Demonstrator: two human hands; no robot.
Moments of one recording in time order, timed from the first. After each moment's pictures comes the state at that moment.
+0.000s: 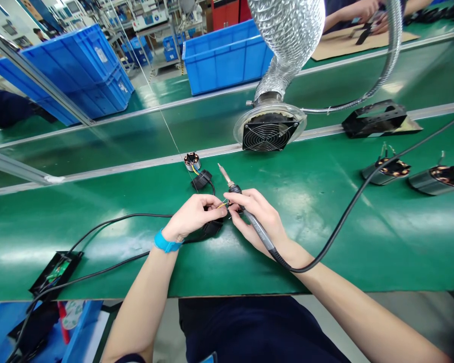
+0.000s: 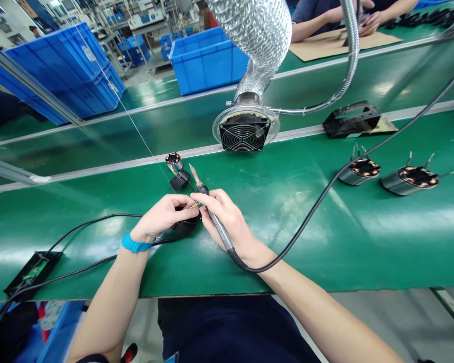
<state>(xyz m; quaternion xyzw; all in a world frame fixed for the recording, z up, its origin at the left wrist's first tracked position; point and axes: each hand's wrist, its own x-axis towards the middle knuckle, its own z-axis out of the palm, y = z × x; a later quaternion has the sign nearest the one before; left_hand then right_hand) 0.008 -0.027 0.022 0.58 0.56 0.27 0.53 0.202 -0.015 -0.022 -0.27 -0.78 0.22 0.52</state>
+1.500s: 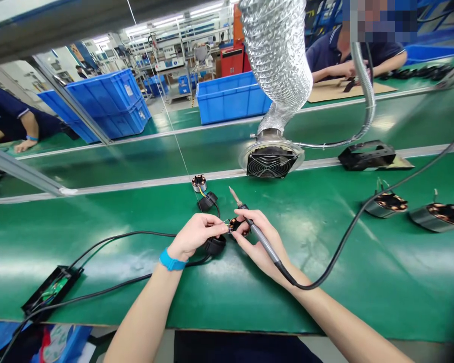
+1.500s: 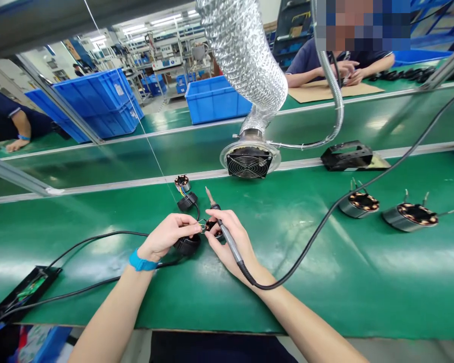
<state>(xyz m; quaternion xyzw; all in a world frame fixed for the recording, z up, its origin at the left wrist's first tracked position) 0.003 -0.022 0.010 0.48 0.55 0.35 0.58 0.197 -0.007 -0.031 -0.31 -0.73 0.33 0.51</state>
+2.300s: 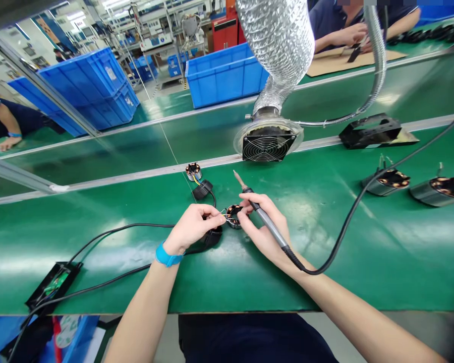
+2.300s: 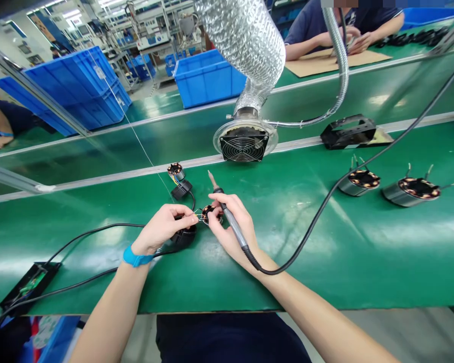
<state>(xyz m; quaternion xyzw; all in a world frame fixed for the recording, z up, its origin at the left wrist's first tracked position) 0.009 -0.028 0.020 0.55 0.60 0.28 0.51 0.201 -0.009 -0.021 -0.38 -0.67 0.30 0.56</state>
